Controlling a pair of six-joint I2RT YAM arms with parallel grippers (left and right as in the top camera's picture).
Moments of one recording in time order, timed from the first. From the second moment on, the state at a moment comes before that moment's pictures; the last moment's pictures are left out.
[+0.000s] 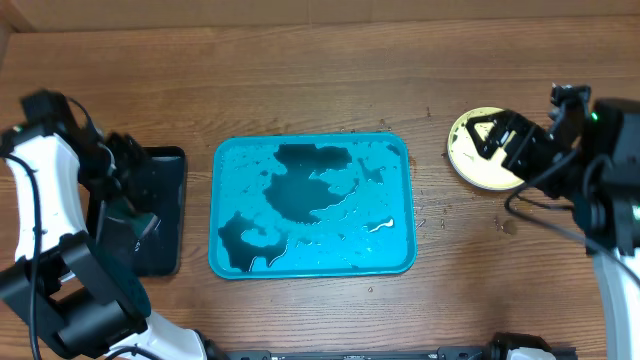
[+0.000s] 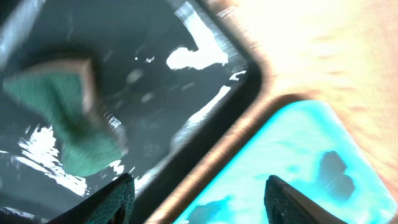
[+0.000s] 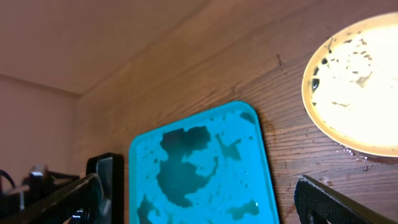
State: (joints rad) left arm 0.49 1.80 1.51 -1.12 0.27 -0.33; right arm -0.10 1.13 1.22 -0.85 -0.51 0.47
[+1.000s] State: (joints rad) left arm 0.23 0.97 1.01 -0.81 0.17 -0.29; right arm -0.10 0.74 1.24 -1.08 -0.06 0.47
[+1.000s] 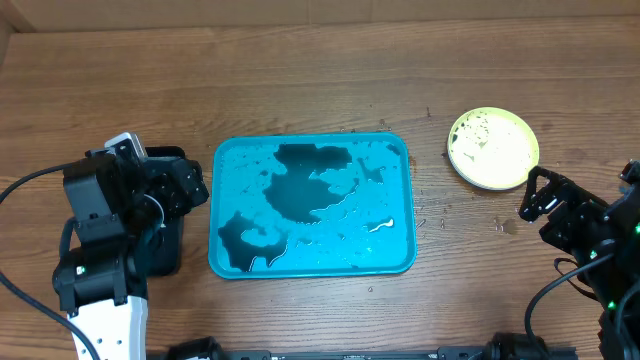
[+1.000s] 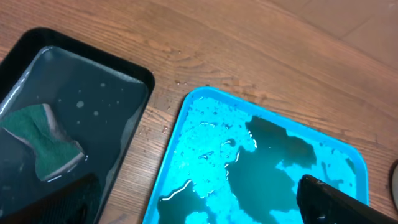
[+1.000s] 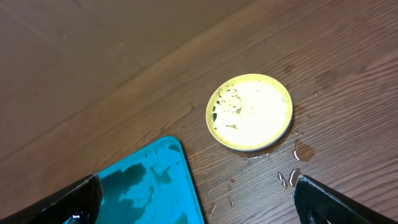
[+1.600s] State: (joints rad) left arm 0.23 1.13 1.01 -0.81 0.16 -0.29; right arm -0.10 0.74 1.24 -1.08 -0.06 0.47
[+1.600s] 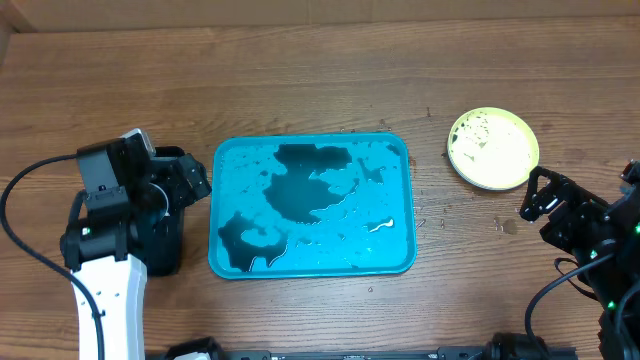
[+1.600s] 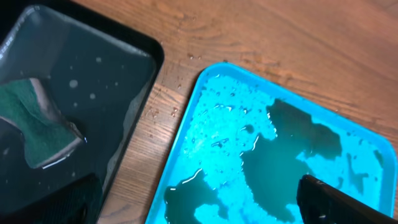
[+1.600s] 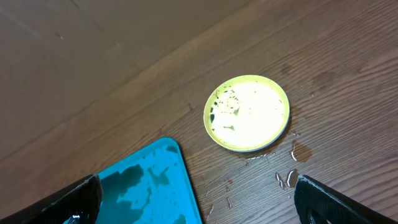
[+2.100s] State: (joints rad) left arm 0.23 1.29 1.01 -0.81 0.16 -0.29; right arm -0.10 0.74 1.24 -1.08 -0.06 0.47
